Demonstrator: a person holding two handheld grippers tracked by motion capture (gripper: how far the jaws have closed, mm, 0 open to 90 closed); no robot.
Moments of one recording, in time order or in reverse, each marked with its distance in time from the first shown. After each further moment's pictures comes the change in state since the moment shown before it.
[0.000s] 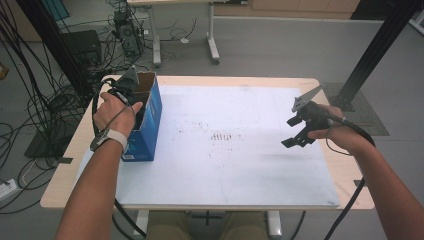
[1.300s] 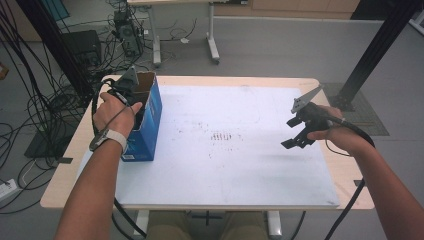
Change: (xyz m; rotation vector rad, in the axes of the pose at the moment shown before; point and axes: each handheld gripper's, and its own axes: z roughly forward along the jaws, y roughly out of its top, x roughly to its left) left arm 0.001 -0.001 0.000 0.007 -0.004 -0.007; right arm 0.003 0.000 0.001 0.011 0.000 -0.001
